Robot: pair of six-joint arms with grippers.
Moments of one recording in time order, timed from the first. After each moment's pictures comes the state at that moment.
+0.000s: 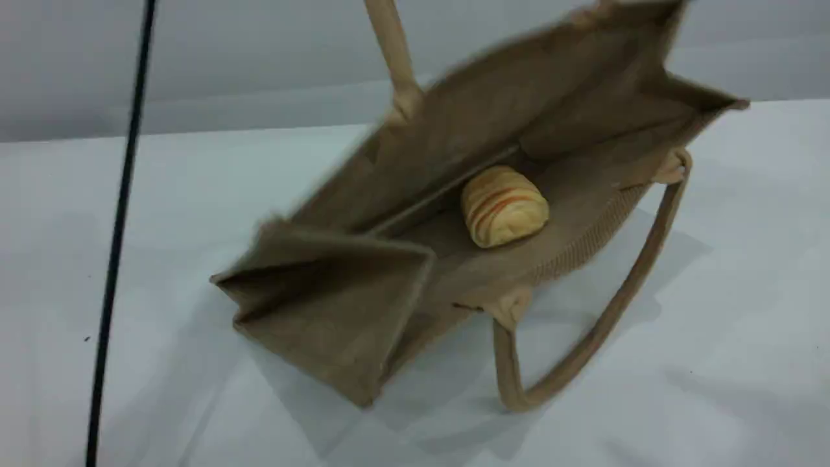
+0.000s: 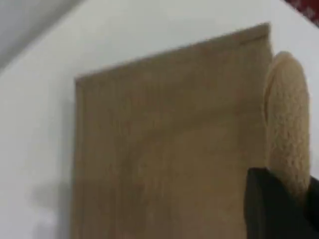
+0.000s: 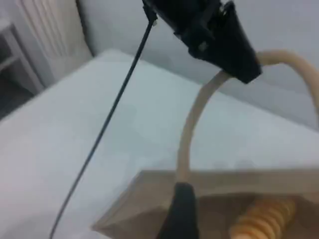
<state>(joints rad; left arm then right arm) -0.41 2.07 -2.13 -0.55 1.22 0.54 0.26 0.97 -1.01 0.67 0.72 -0.55</state>
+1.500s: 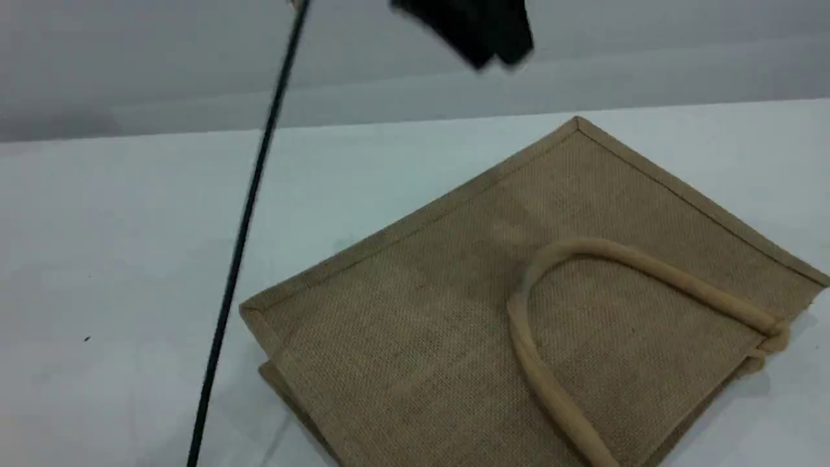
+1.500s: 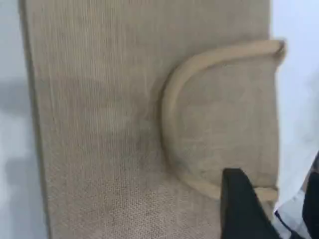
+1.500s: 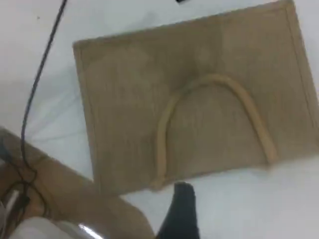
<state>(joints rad) -0.55 2.11 -1.96 -0.51 1.22 0.49 0.26 0.72 -1.01 0.22 1.22 -0.12</state>
